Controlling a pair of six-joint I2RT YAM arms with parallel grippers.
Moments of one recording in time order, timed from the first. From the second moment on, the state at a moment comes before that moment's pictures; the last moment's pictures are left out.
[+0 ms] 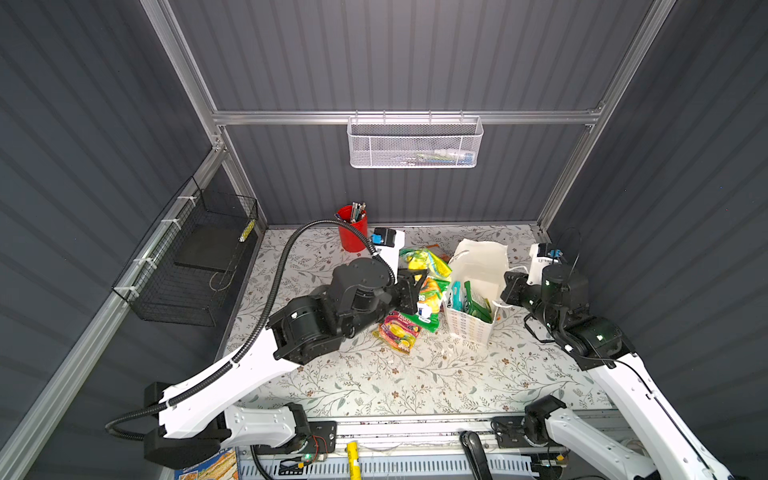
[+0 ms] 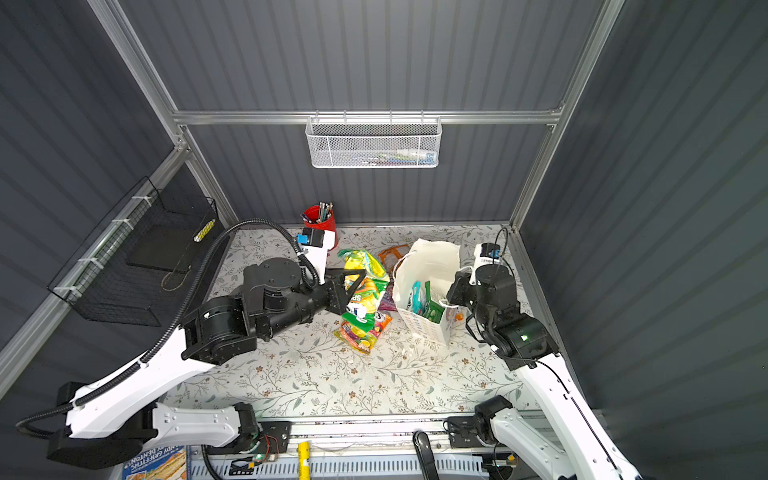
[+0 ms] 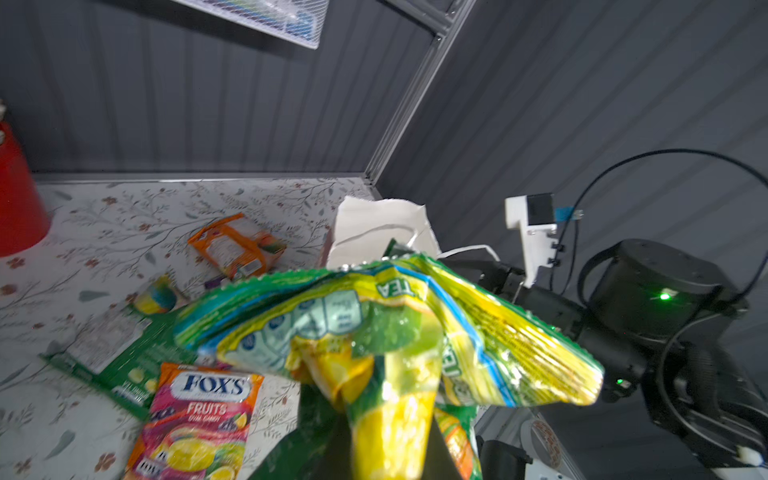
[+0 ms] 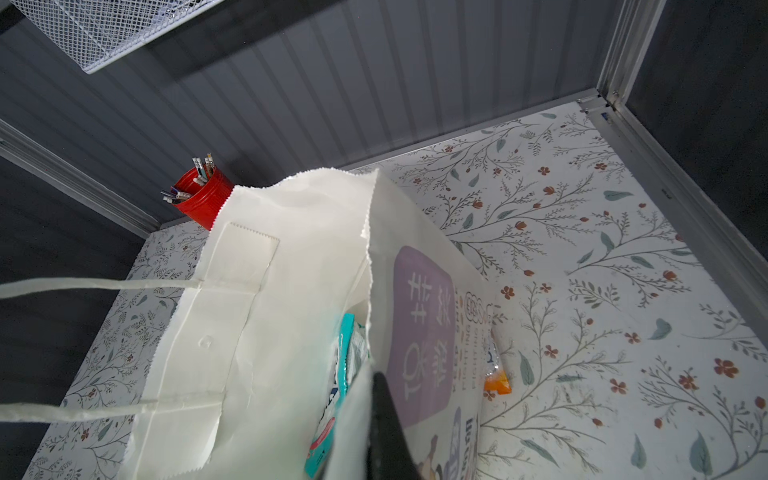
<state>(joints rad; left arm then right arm) -1.14 1.25 1.59 -0.61 -0.25 -0.57 0.38 0.84 1.01 -0.62 0.17 0.47</state>
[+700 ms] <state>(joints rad) -1.13 1.78 1.98 -0.56 -0.20 -0.44 0.38 0.84 1.01 -0.62 0.17 0.46</state>
